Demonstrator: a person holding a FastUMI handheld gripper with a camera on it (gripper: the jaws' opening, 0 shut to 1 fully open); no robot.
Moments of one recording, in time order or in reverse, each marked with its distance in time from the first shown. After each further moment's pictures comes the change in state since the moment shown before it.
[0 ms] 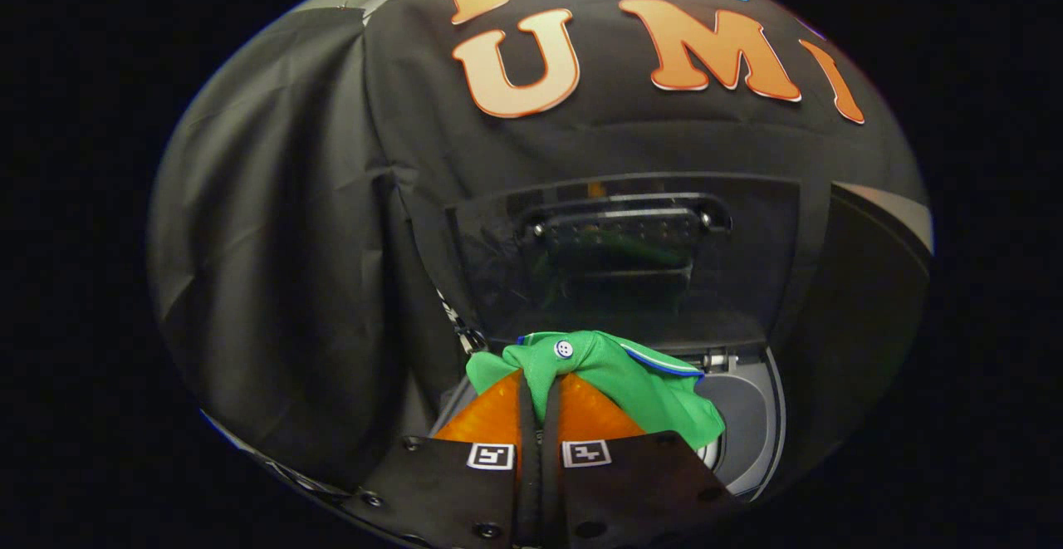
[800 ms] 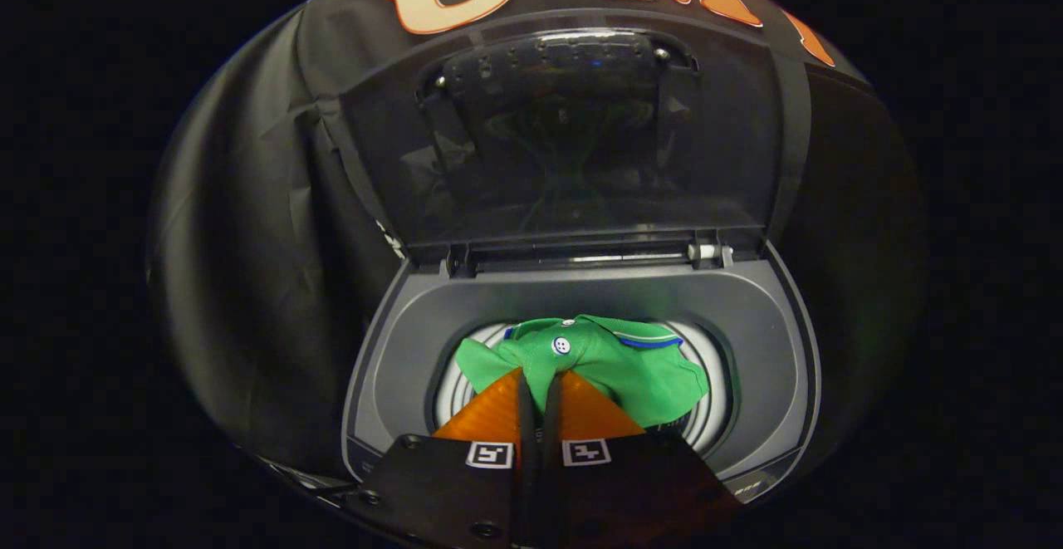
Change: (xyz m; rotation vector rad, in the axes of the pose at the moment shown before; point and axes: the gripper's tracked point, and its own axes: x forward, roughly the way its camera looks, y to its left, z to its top) arm 0.015 -0.029 -0.086 0.077 0.279 -0.130
